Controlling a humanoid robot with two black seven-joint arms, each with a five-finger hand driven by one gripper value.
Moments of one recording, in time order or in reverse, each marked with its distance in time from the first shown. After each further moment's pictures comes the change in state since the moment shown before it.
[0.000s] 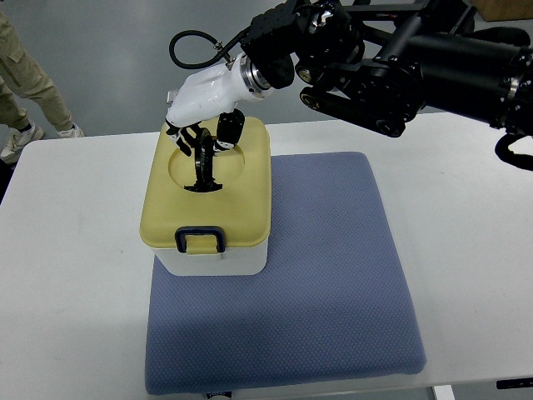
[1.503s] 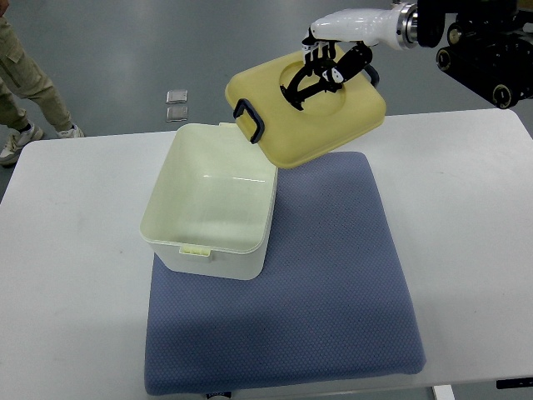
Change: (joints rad) left arm 0.000 0.000 0.002 0.000 0.000 0.000 0.000; right arm -0.210 -0.329 0.104 -0.179 0.213 -0.067 -0.014
